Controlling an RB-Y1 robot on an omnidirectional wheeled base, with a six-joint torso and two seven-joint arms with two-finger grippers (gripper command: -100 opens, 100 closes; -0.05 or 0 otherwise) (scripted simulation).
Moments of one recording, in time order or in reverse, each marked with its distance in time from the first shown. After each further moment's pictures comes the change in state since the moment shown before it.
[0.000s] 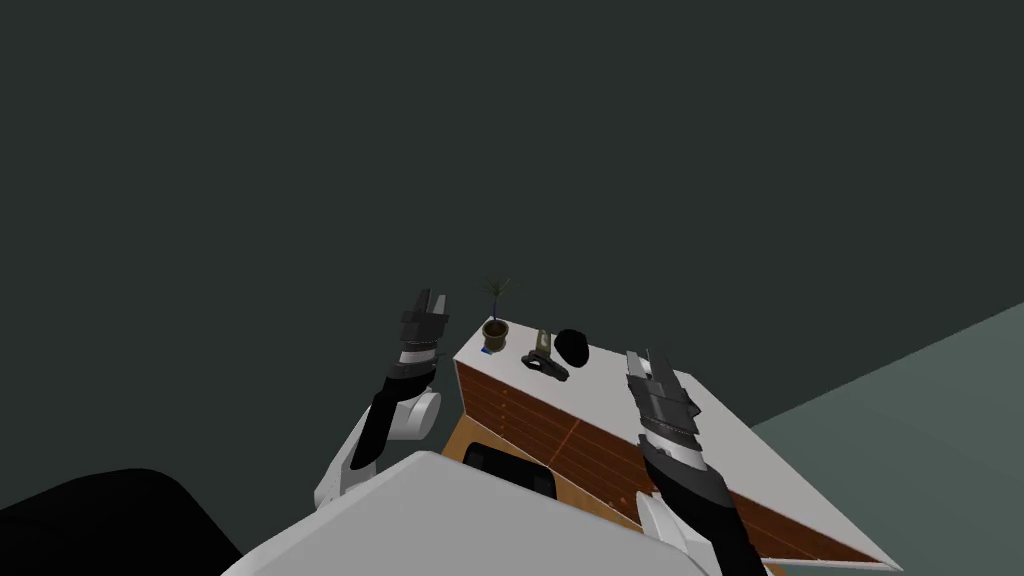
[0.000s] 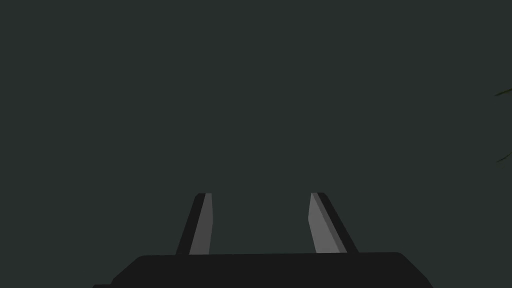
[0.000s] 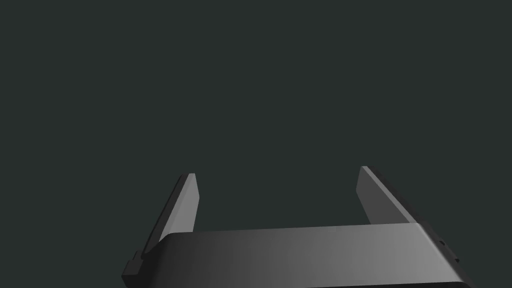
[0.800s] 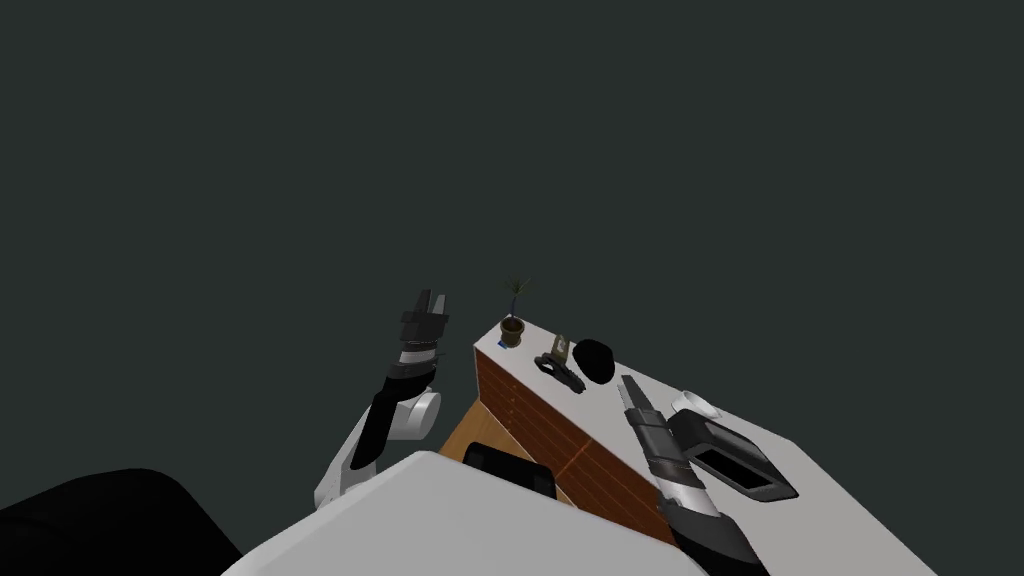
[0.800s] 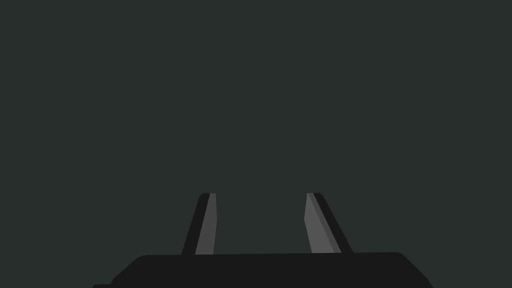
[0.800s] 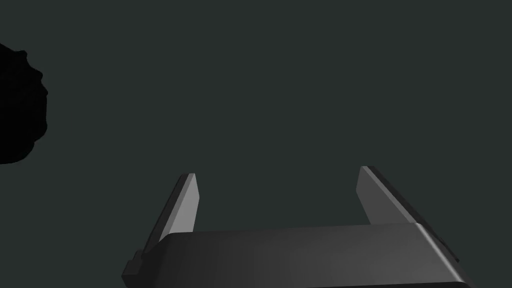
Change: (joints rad) left arm 0.000 0.000 0.000 0.000 0.000 0.000 0.000; right arm 0.184 -0.204 0.047 0.051 0.007 0.112 0.029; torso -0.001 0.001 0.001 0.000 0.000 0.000
